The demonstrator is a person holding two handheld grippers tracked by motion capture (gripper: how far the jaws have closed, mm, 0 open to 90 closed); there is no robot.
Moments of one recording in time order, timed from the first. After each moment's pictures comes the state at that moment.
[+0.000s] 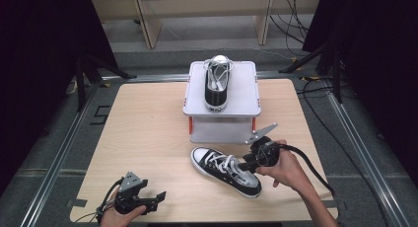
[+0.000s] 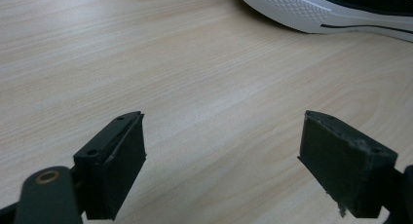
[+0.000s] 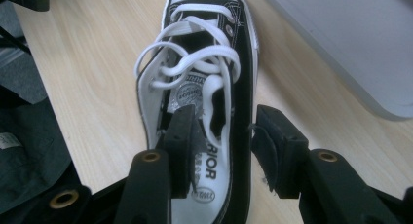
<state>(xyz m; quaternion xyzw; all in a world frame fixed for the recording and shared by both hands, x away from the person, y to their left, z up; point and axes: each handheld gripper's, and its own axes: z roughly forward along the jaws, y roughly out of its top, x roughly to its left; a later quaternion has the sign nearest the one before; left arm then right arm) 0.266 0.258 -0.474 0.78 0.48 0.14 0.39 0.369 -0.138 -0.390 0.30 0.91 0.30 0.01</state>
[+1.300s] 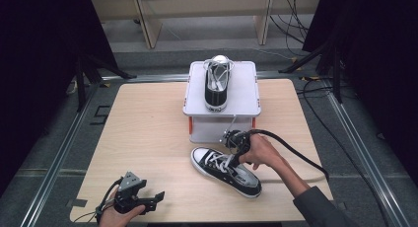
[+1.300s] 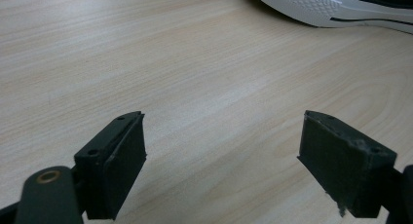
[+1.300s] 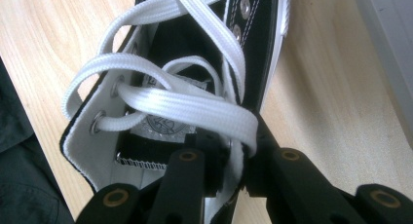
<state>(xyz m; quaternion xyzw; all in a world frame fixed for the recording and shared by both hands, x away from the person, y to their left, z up) 0.266 0.264 -0.476 0.78 0.48 0.14 0.38 0.422 -0.078 -0.412 0.23 0.97 0.11 -0.04</state>
